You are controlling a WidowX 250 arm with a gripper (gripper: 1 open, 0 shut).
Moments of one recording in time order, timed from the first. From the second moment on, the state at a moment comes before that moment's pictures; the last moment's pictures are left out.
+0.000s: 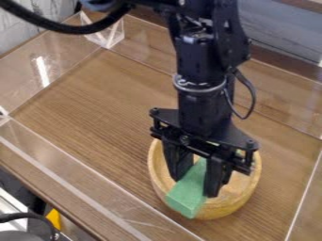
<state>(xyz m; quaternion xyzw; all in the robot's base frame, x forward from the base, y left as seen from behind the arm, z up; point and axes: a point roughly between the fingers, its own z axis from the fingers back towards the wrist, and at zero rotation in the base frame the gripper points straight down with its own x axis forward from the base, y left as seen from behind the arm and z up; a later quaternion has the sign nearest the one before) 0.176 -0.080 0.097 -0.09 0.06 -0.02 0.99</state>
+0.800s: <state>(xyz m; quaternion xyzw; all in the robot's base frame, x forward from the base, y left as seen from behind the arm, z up) 0.187 -0.081 0.106 -0.09 0.05 -0.01 0.99</state>
